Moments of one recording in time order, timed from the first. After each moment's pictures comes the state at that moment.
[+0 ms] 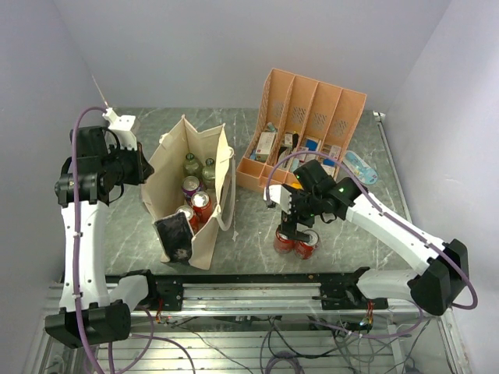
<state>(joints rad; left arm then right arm) 0.15 1.05 1.29 -0.92 0.46 0.10 0.68 1.24 1.04 -0.90 -0.36 -0.71</state>
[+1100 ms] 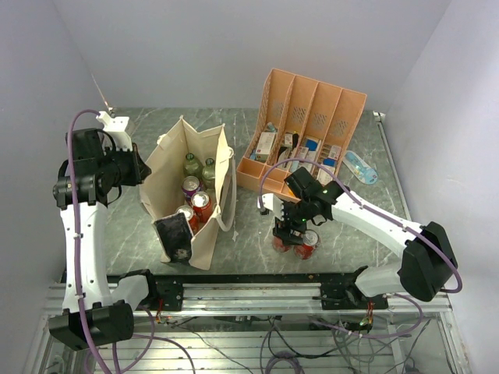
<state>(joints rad) 0.20 1.03 1.26 -0.90 0.48 0.07 0.69 1.36 0.94 -0.78 -0.44 -0.72</state>
